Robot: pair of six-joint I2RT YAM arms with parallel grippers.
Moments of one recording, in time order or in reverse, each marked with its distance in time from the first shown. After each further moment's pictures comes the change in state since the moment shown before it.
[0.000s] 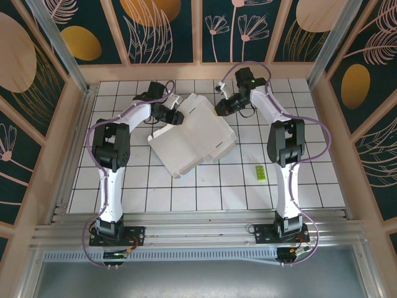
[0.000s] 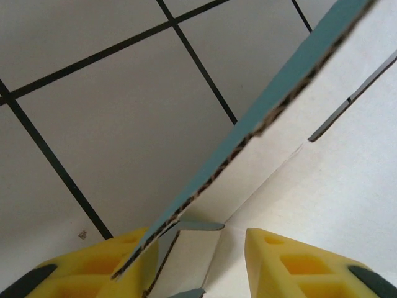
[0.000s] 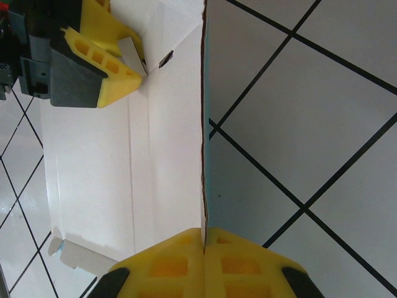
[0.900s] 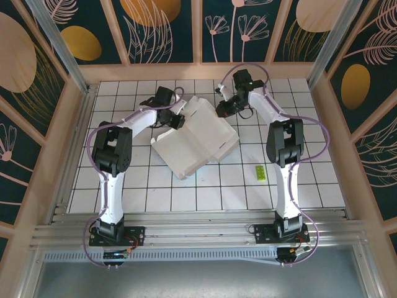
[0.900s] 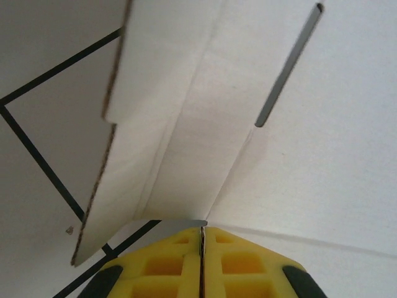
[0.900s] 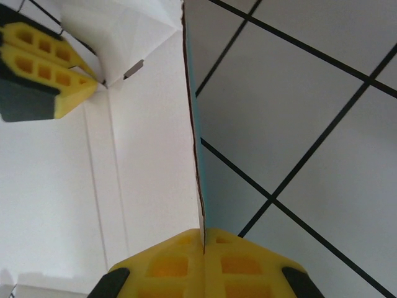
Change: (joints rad) left arm -0.095 -0.084 -0.135 0.106 -0.201 0.063; right arm 0.016 -0.003 -0.046 0.056 0.129 0.056
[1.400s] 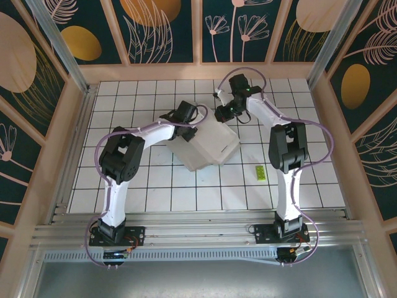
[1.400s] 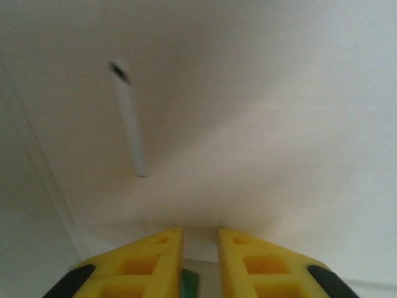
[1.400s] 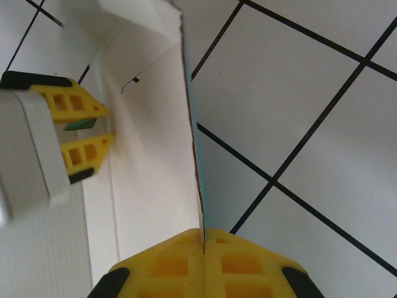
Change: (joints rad) left arm -0.204 -0.038 -0.137 0.154 -0.352 0.144; right arm 0.051 -0.132 -0.200 0.132 0.120 0.033
